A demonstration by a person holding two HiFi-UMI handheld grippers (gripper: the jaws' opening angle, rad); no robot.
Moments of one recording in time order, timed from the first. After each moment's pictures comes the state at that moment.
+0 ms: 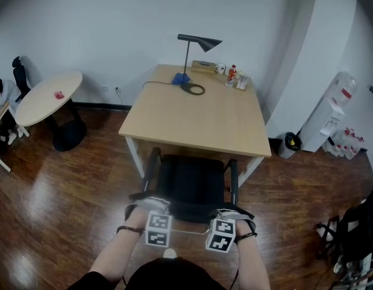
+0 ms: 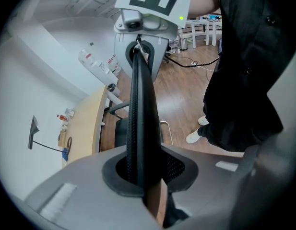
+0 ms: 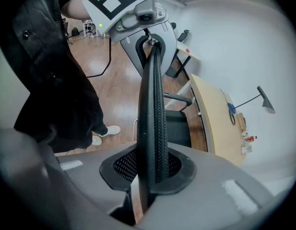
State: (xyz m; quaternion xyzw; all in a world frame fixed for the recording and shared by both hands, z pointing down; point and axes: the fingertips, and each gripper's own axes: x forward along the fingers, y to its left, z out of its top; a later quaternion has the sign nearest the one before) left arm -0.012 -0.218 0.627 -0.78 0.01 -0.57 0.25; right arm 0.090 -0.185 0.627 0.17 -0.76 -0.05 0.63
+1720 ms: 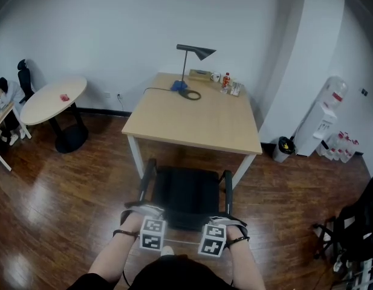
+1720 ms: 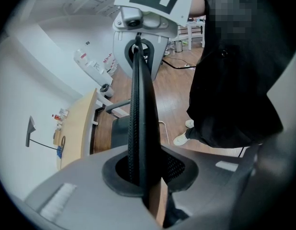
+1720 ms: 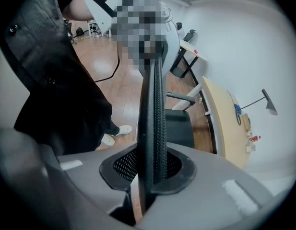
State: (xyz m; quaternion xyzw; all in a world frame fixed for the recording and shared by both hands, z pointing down) left arm -0.032 -0.108 0.628 -0.78 -0.01 -0.58 0.23; right arm 0.072 -0.076 0.626 0.14 -0.76 -0.04 0.64
